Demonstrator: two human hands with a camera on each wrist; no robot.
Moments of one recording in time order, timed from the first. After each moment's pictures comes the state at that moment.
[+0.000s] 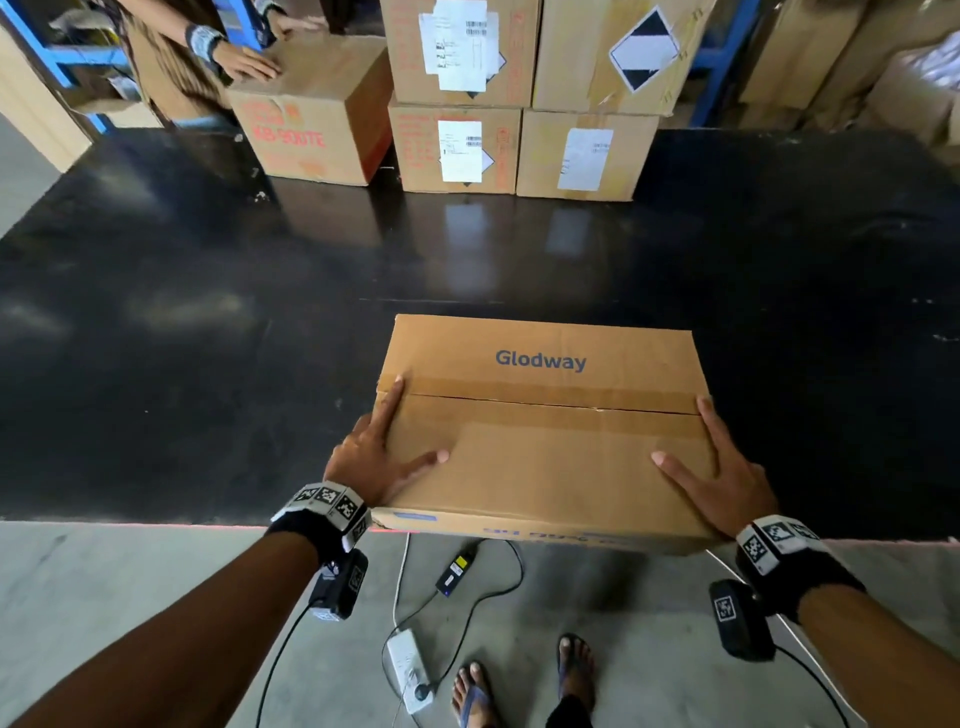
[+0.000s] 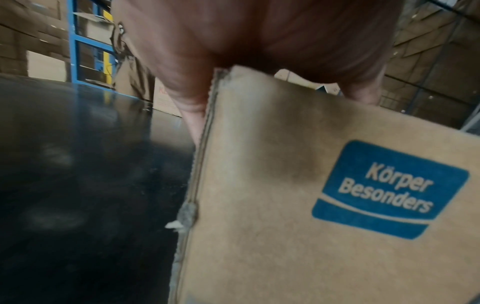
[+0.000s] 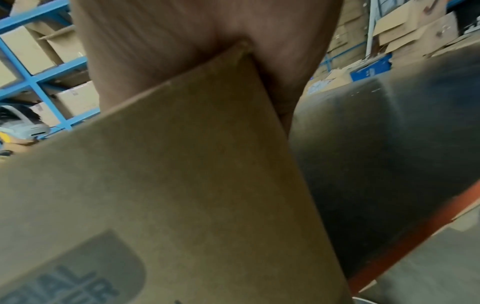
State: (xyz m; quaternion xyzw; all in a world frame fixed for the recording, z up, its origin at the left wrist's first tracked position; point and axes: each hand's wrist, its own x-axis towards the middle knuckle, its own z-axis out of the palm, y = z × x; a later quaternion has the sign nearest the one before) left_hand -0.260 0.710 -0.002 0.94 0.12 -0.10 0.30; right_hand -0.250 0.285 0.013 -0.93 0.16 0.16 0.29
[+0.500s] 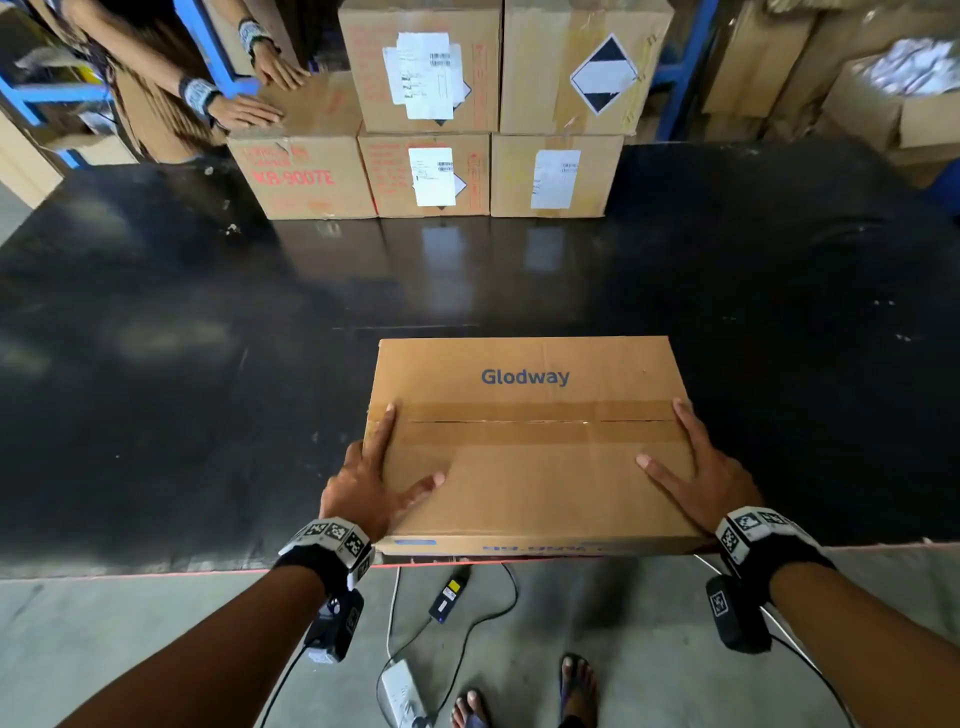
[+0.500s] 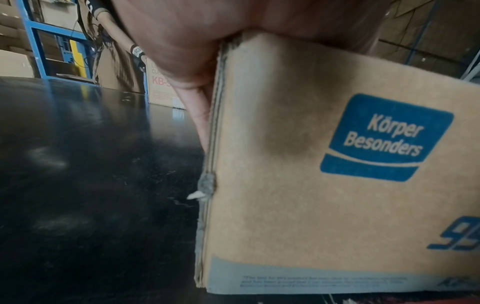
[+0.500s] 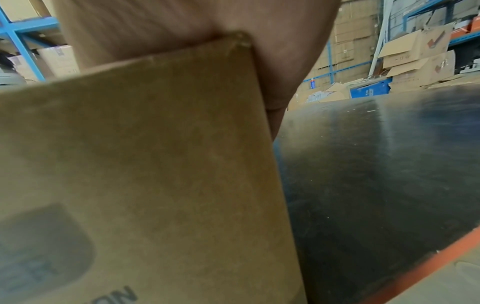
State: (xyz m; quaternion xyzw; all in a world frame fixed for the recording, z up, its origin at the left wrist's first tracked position) left_hand -0.247 0.679 -0.004 0.96 0.11 -0.09 0.24; right_hand -0.220 0.260 0.007 -0.95 0.13 0.15 0.25
